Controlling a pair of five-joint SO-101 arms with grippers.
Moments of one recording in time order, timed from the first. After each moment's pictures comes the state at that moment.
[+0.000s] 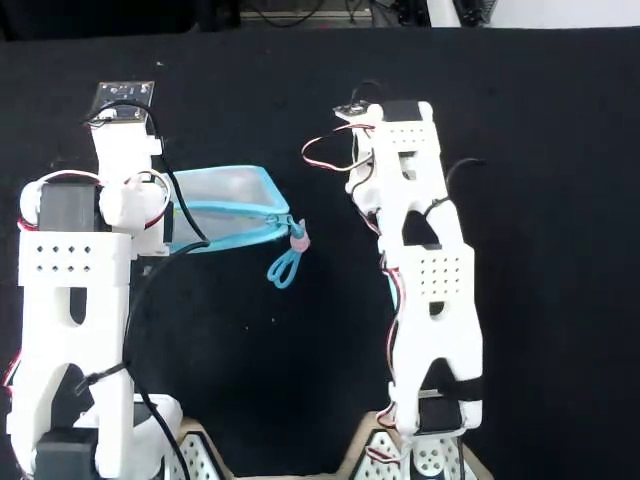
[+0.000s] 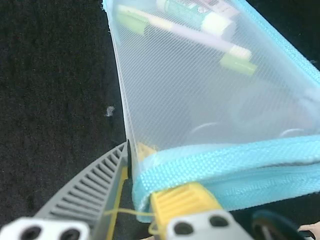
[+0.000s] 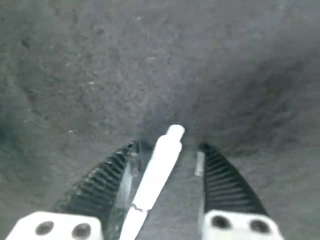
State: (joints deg) left arm -4.9 -27.3 10.3 93.4 -1.5; right arm -4.1 57.5 -49.5 99.5 20.0
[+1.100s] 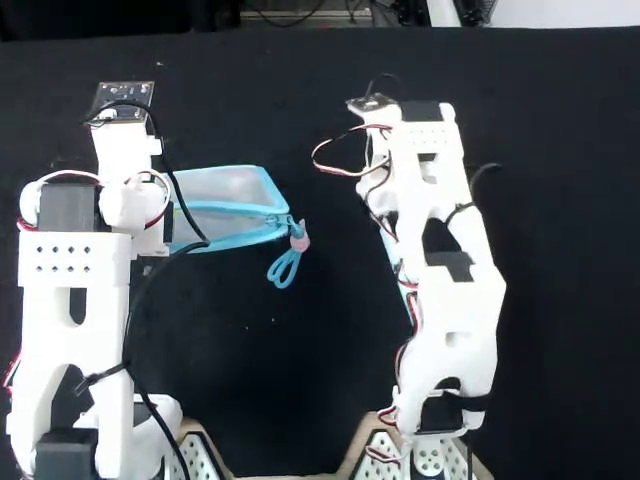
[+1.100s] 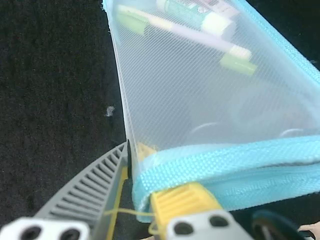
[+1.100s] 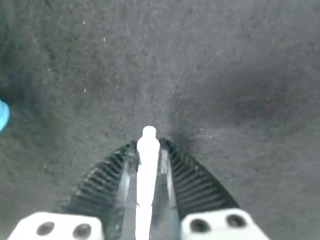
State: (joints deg) left arm -4.9 -27.3 10.3 93.4 -1.5; right arm -2.8 36.2 -23.2 91.8 20.4
